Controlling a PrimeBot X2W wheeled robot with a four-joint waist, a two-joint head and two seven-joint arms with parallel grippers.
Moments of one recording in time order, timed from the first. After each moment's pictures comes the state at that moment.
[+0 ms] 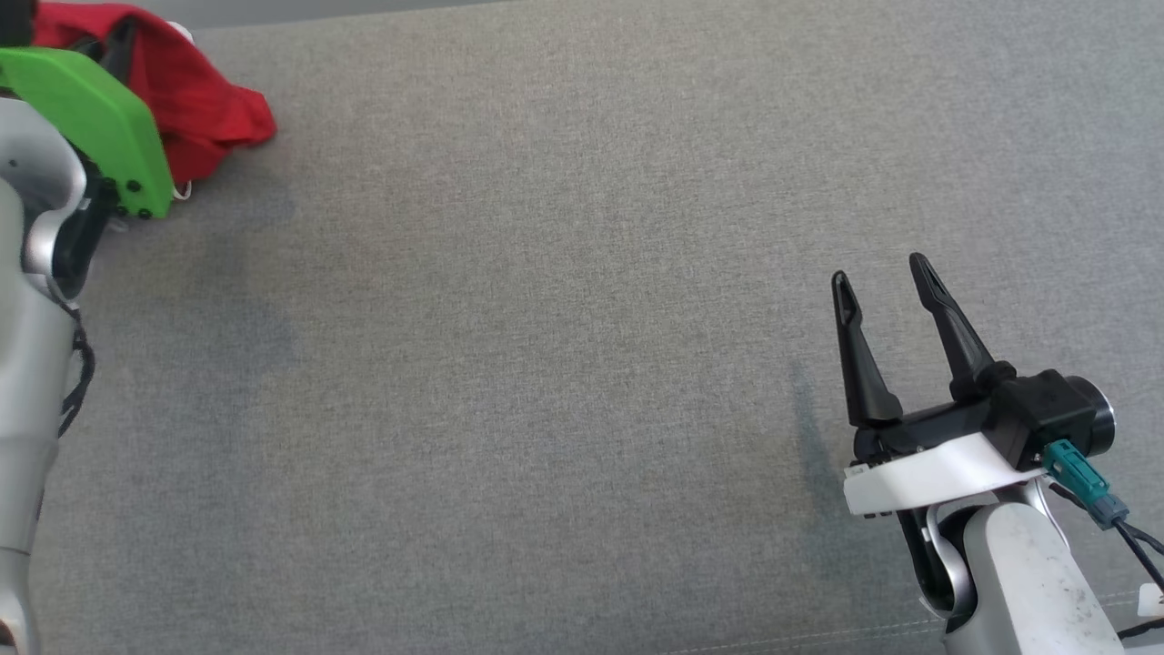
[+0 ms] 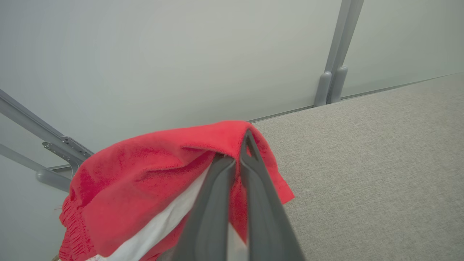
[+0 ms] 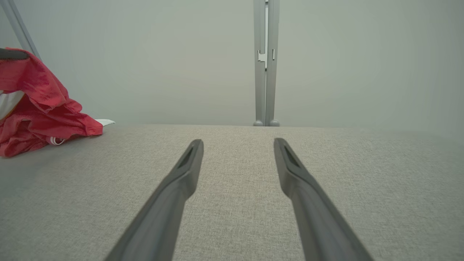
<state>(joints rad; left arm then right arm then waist) -1.01 0.45 -0.42 0.68 -0.53 -0.13 0.24 -0.19 -0.05 0.08 0.03 0.09 0.13 -0.26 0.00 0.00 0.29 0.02</state>
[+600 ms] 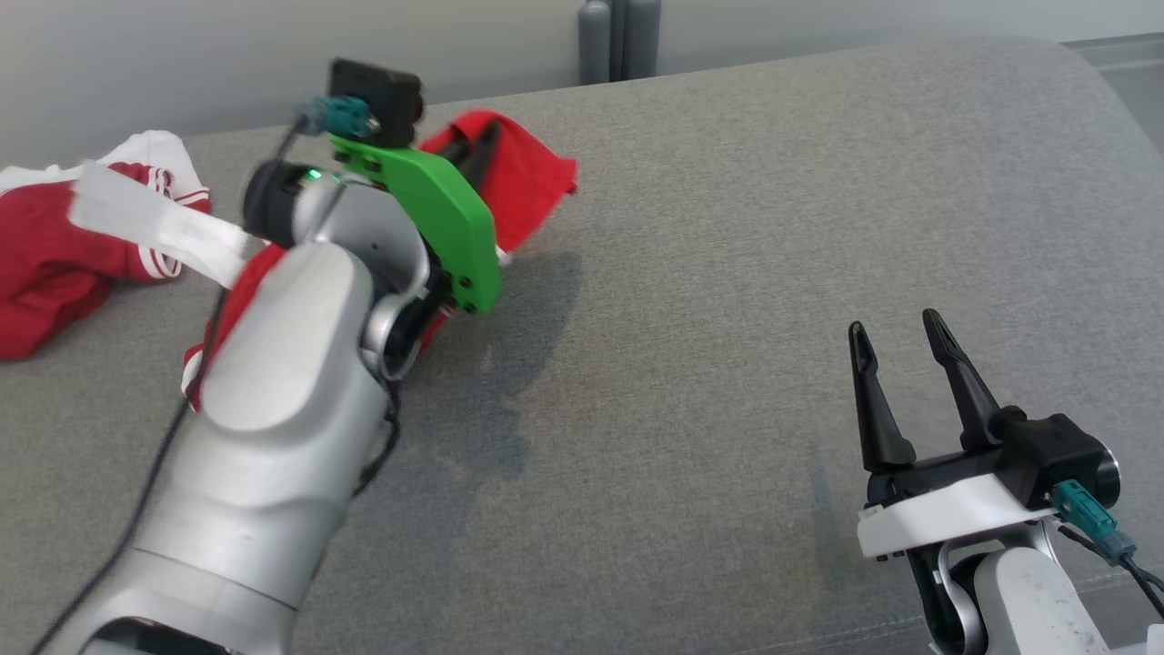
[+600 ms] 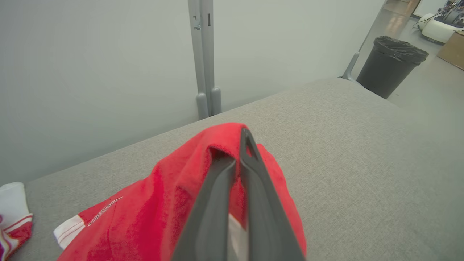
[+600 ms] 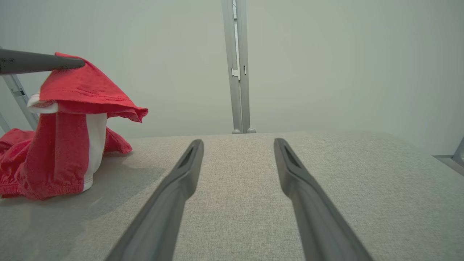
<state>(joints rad) -0.91 0.15 -0.54 0.60 -0.59 -0.11 0.24 -0.11 -0.05 0.05 0.05 0.12 0.13 -0.26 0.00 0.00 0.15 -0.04</state>
